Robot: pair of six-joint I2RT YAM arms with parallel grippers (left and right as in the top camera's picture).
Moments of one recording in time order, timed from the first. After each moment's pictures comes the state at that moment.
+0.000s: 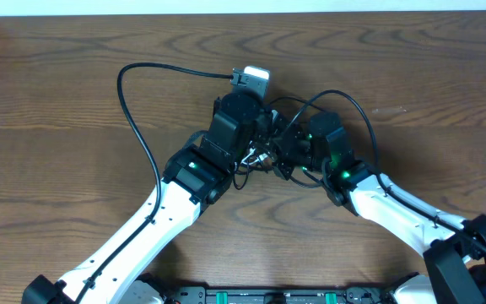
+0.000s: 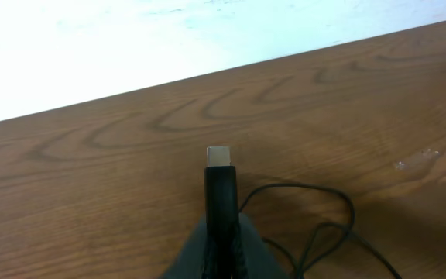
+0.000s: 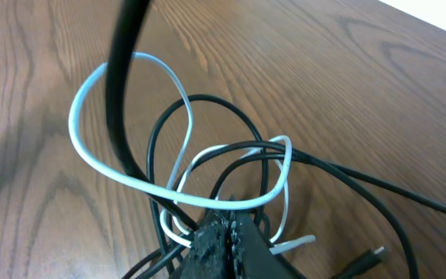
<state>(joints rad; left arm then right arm) -0.64 1.35 1.04 -0.16 -0.27 -0.15 0.55 1.56 0.74 0.32 -0.51 -0.19</state>
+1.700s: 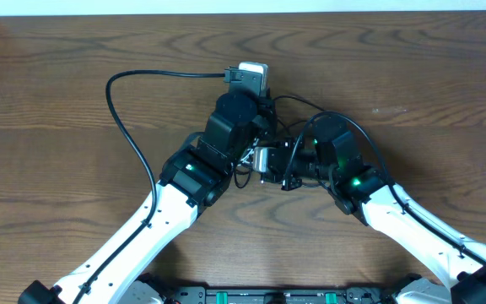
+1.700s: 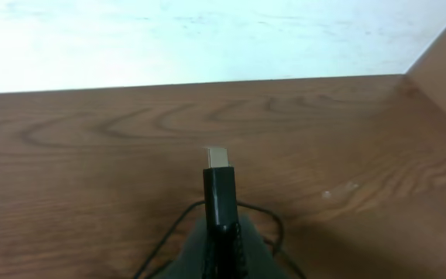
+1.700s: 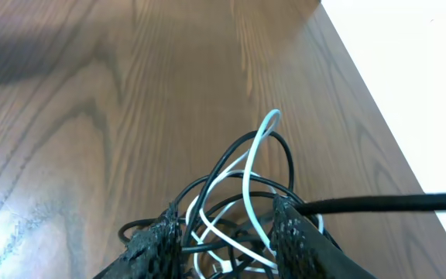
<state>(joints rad) -0.64 1.33 1.04 -0.10 -0.16 -0.34 0.57 1.42 0.74 0.13 -0.63 -0.82</state>
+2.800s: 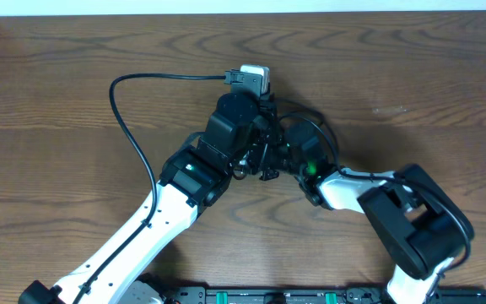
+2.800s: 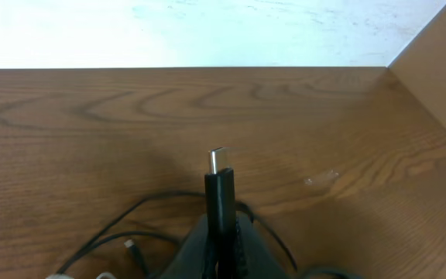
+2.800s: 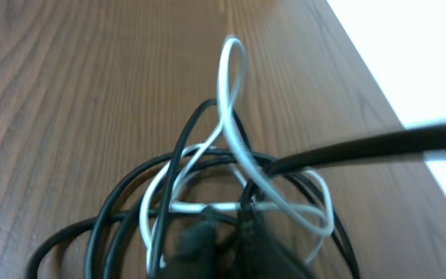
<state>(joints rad) -0.64 1.33 1.04 -0.13 -0.10 -0.38 0.61 1.92 0.75 0.71 -0.49 -0.79</state>
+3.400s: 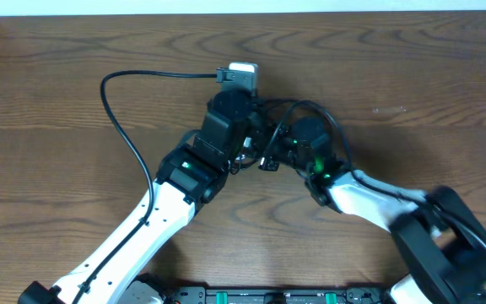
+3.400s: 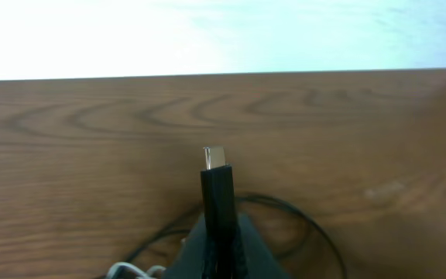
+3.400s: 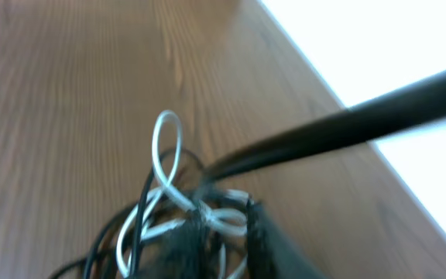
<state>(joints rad) -0.61 1.33 1.04 -0.16 -0.23 -0.33 0.61 1.74 0.75 0.64 -0.43 -0.58</state>
